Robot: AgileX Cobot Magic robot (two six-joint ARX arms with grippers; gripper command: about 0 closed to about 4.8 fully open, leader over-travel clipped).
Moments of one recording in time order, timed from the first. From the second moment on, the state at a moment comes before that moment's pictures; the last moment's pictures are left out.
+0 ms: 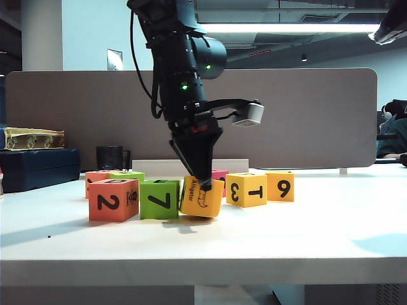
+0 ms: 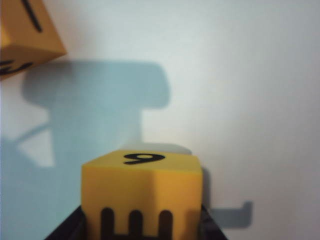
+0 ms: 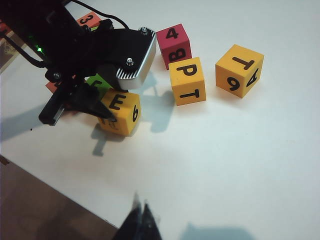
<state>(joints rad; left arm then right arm) -0.64 2.16 1.90 -1.09 0.14 0.73 0.32 0.69 0.72 -0.55 -0.26 0.10</state>
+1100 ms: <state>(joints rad) -0.58 2.18 1.91 -1.01 0.12 0.72 0.32 0.69 0.72 -0.55 -0.26 0.10</state>
